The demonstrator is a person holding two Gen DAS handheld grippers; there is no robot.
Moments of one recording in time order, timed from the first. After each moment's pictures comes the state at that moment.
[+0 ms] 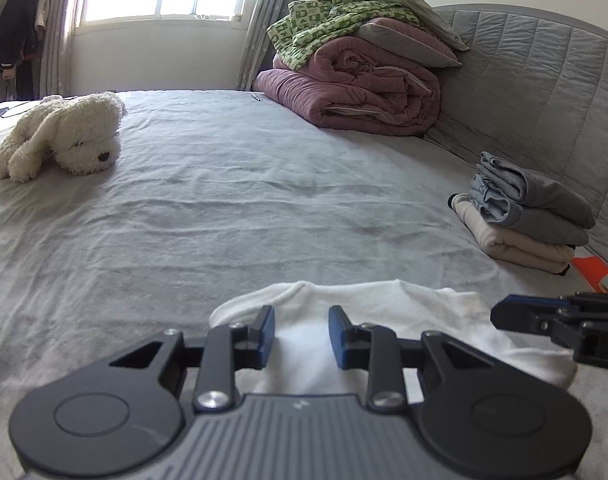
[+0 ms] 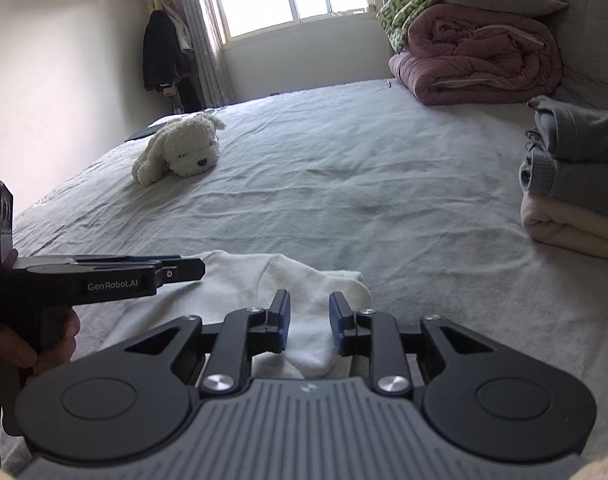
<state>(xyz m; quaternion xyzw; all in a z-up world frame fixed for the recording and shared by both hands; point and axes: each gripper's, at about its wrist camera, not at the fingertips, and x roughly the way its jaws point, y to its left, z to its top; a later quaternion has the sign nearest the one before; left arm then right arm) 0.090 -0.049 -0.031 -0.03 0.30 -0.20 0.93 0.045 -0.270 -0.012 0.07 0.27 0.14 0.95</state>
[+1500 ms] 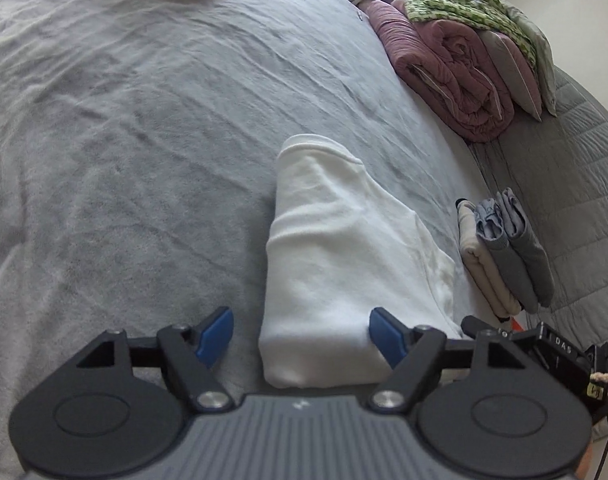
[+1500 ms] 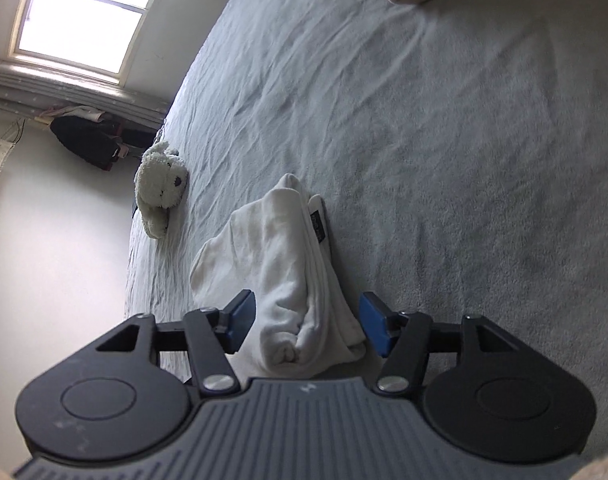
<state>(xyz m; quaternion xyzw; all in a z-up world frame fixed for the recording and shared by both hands) 0.051 0.003 -0.055 -0.30 0.47 -0.14 0.82 0.050 -0.342 -0.046 0.46 0.45 0.09 0.76</state>
